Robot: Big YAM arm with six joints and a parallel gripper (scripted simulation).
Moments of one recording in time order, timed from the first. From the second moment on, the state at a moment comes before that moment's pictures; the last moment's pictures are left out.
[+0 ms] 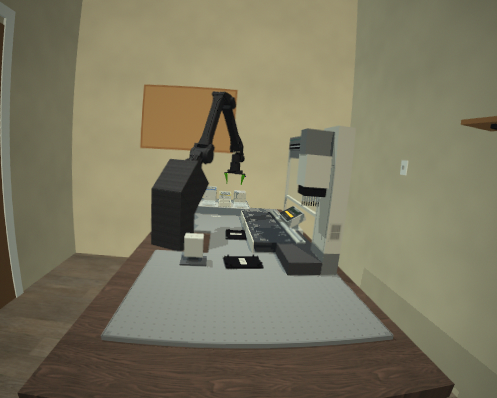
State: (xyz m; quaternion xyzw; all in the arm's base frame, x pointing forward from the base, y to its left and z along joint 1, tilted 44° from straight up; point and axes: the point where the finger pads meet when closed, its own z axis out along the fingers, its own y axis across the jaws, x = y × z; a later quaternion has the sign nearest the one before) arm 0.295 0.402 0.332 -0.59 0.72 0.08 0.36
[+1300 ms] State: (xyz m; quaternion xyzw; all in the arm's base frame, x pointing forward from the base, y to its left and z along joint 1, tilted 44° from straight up) arm 0.242 0.422 0.315 -0.59 0.72 0.08 0.36
